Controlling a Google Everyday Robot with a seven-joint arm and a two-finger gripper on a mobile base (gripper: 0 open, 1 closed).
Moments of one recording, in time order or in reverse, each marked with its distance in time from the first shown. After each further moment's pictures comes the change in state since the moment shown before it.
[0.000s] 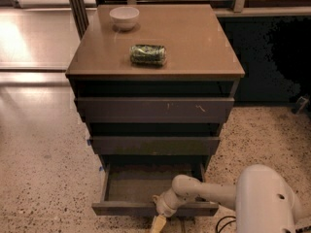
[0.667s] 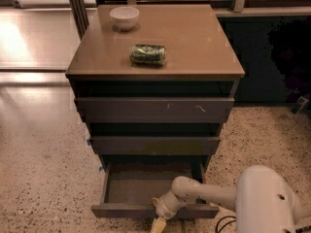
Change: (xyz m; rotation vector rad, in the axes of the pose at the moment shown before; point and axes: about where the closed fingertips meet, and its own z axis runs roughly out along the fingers) arm 0.002 0.010 0.003 -0.025 -0.001 0.013
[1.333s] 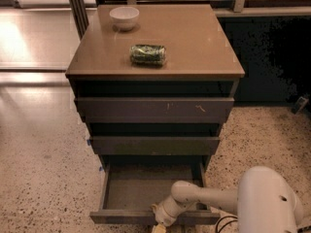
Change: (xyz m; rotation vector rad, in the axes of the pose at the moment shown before) arm 0.002 0.034 0.010 -0.070 0.002 0.016
